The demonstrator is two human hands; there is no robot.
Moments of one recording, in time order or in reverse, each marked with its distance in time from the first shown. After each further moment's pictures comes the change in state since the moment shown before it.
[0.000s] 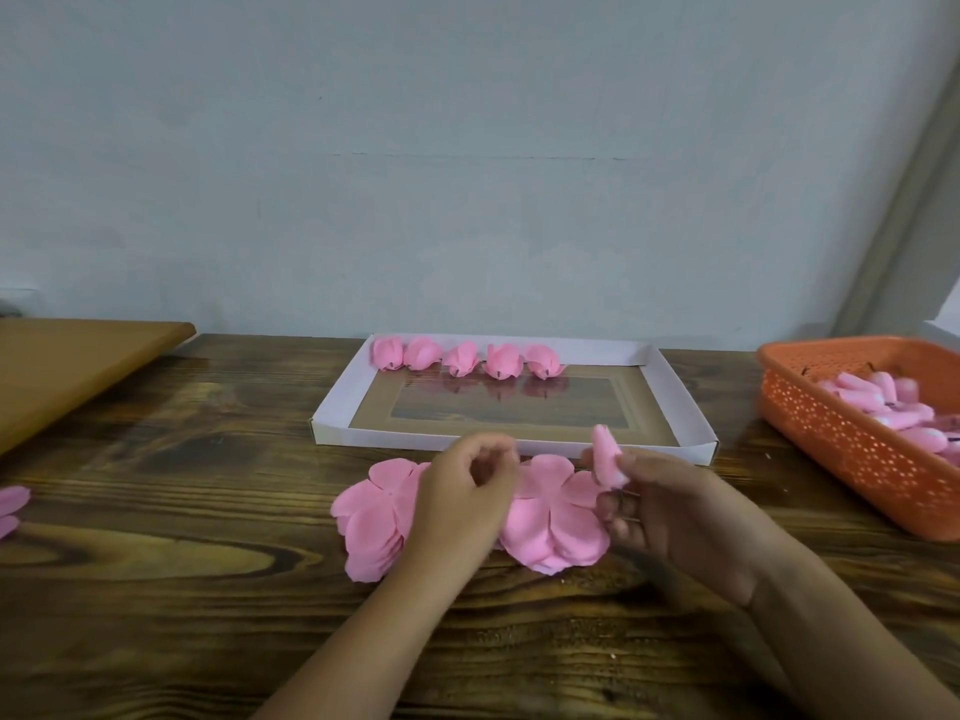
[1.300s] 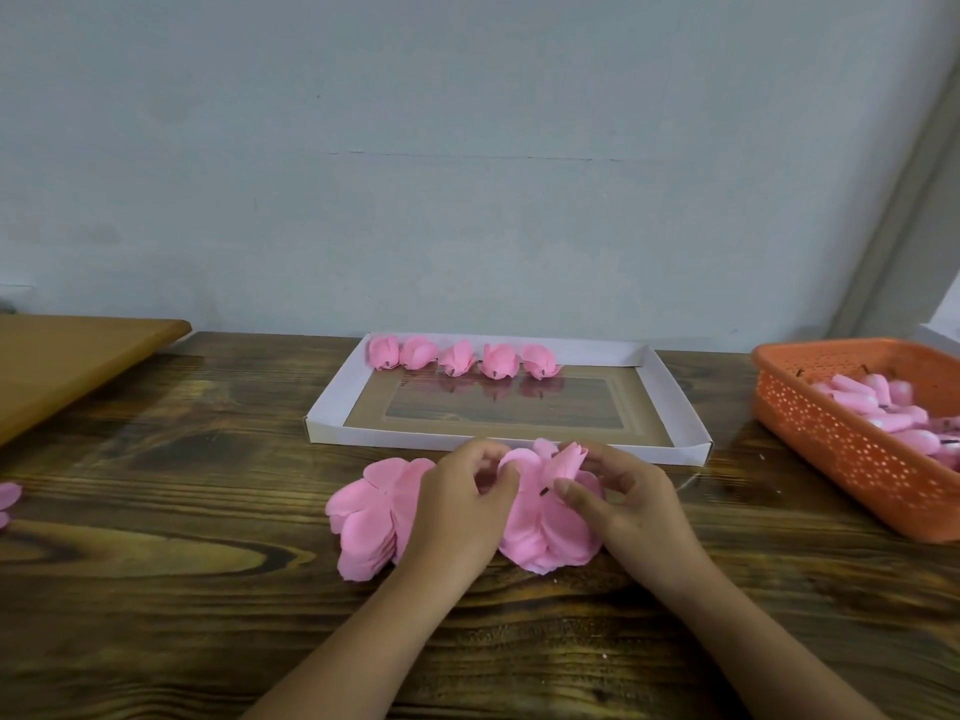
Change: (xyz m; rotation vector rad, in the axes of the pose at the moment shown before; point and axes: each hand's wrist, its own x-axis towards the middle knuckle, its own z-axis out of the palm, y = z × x) left_hand 0.001 -0.011 0.010 0.112 0.008 0.066; right_hand 0.021 0.039 0.007 -0.767 0.270 -0.567
